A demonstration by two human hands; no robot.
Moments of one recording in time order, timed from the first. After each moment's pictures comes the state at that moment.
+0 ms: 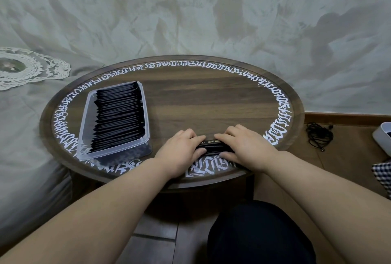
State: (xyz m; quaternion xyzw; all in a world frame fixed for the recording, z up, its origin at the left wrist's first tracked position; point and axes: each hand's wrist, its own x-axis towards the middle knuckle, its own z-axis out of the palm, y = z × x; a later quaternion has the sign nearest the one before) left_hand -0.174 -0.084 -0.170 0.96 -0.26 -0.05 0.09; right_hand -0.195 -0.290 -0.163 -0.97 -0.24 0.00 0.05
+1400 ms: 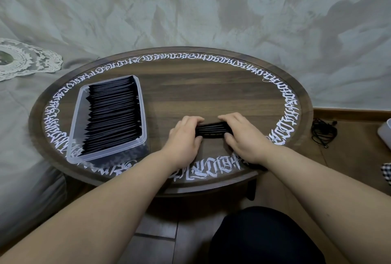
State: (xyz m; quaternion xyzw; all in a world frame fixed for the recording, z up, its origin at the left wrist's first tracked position) left_hand -0.154 -0.092 -0.178 0.94 -0.18 -0.02 0.27; right_hand -0.167 -0.285 -0.179 -0.95 -0.15 -0.01 0.27
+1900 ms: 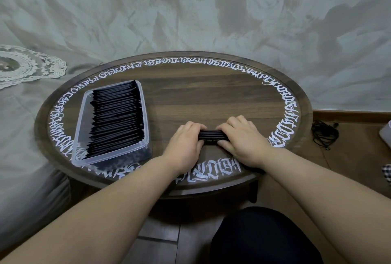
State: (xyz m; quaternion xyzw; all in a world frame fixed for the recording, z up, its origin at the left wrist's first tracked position) left_hand -0.162 -0.093 -0.170 0.95 -0.20 -0.02 0.24; right_hand -0.169 -0.280 -0.174 -0.97 -0.19 -0.03 0.12
